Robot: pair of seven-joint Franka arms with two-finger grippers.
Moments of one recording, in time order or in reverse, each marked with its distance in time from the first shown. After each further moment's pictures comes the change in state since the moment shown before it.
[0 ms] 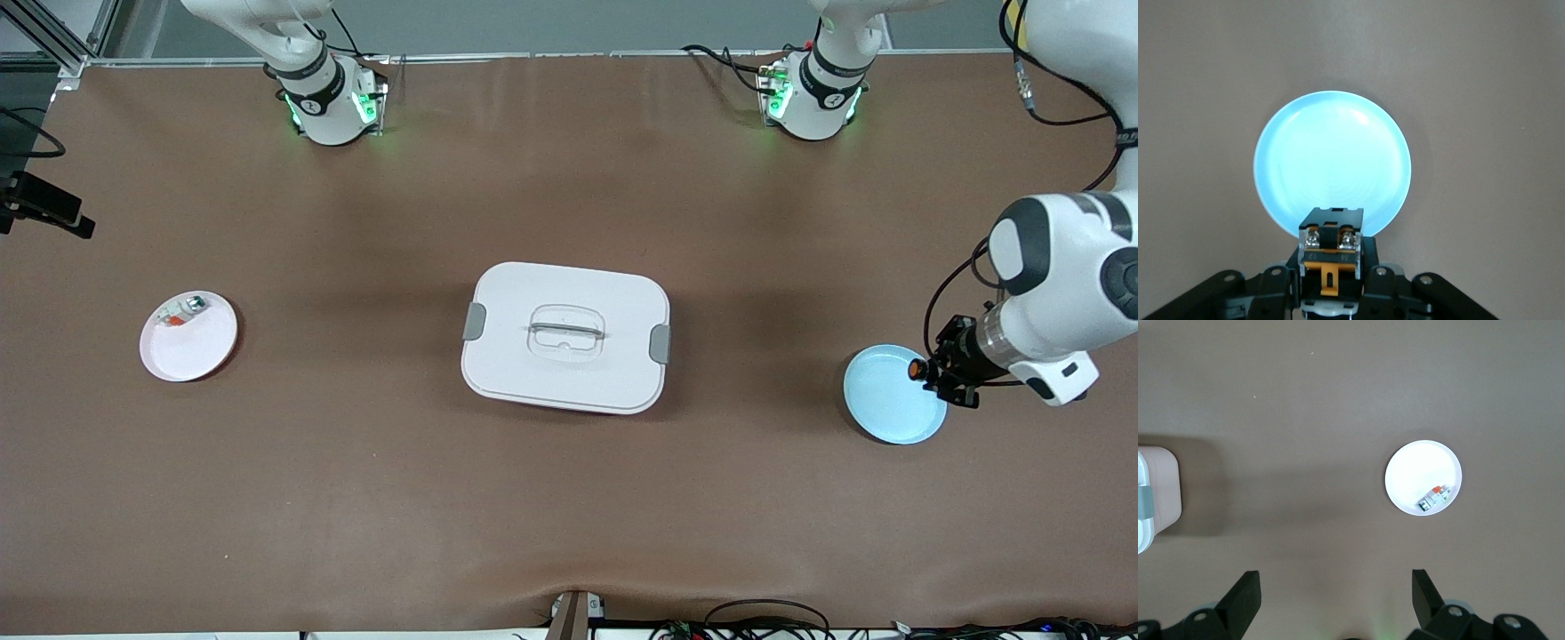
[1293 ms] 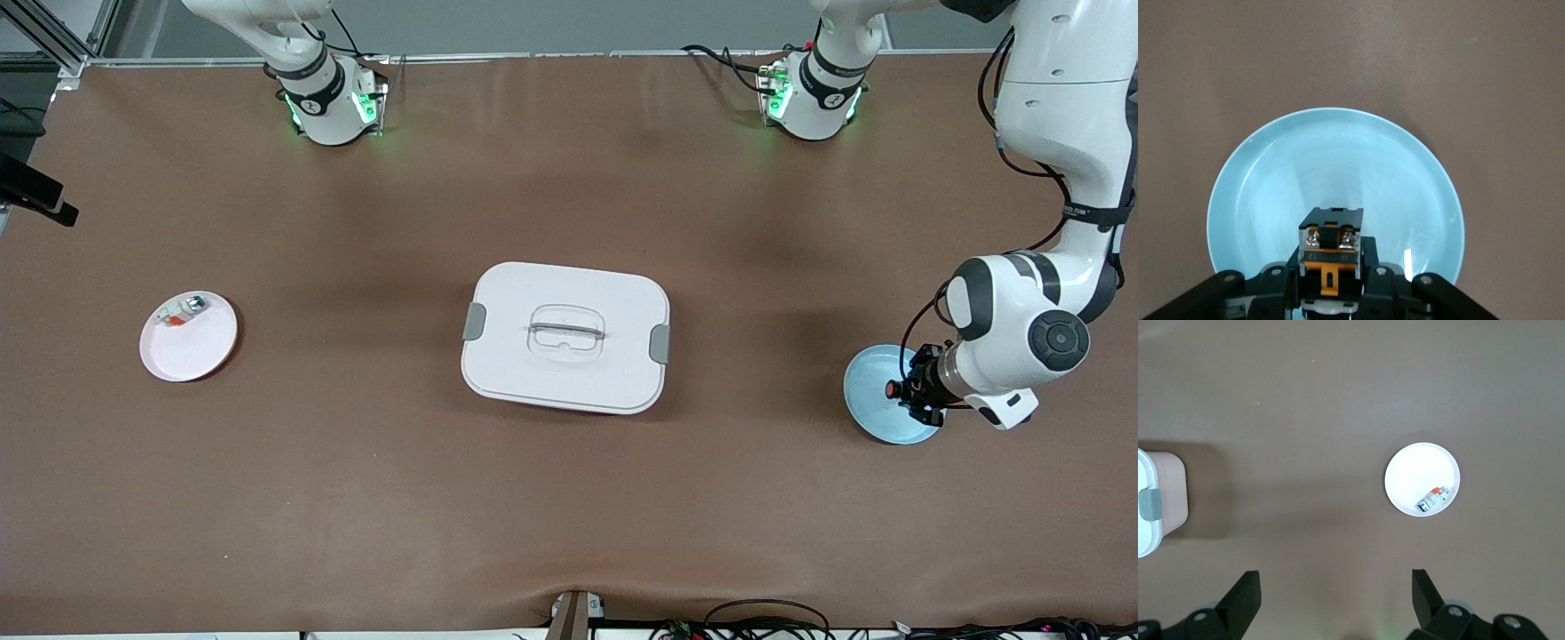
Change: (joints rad) left arm 0.012 0.195 0.037 0.002 0.023 0.141 -0.002; right arm -0.037 -0.031 0.026 0.000 0.008 -0.003 0.002
